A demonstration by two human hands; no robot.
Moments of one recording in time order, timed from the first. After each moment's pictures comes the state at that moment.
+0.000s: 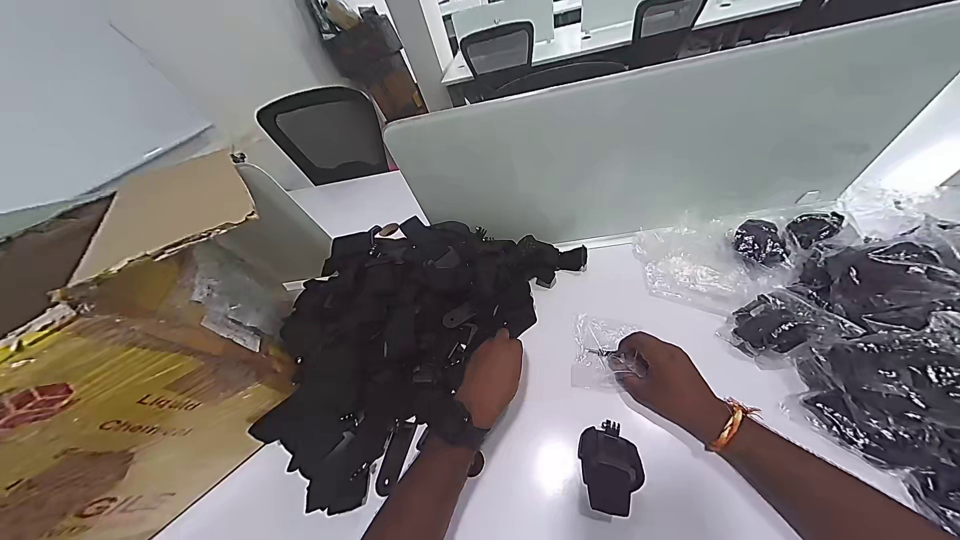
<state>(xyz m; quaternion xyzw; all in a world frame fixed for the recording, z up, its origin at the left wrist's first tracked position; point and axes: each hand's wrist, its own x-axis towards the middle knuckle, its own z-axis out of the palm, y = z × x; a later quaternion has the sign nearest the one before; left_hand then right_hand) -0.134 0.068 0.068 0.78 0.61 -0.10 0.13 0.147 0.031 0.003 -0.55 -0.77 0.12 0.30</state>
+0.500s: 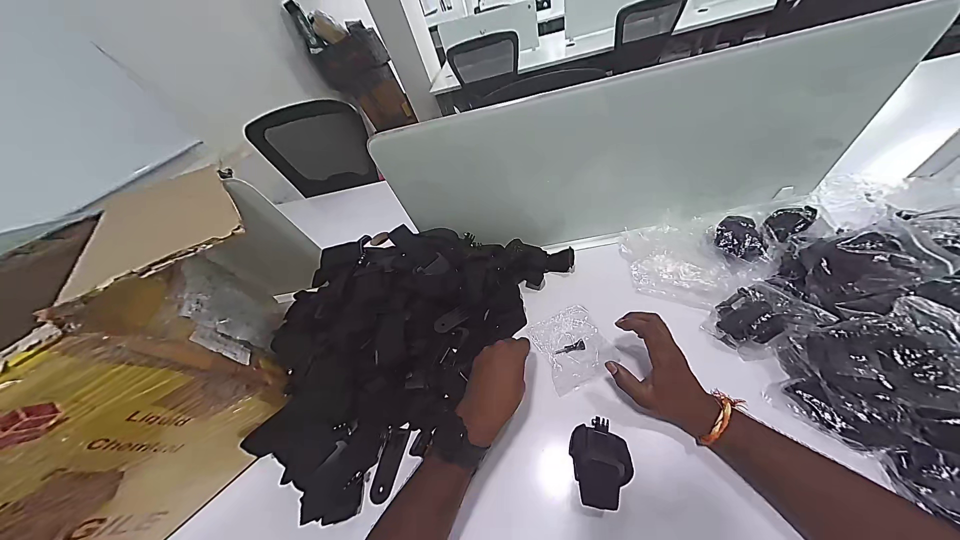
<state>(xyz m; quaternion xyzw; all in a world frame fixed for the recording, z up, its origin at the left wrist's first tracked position) -0.122 0.051 0.073 0.82 0.55 0.04 0.13 0.151 0.031 0.002 -0.44 -0.76 0.09 0.47</state>
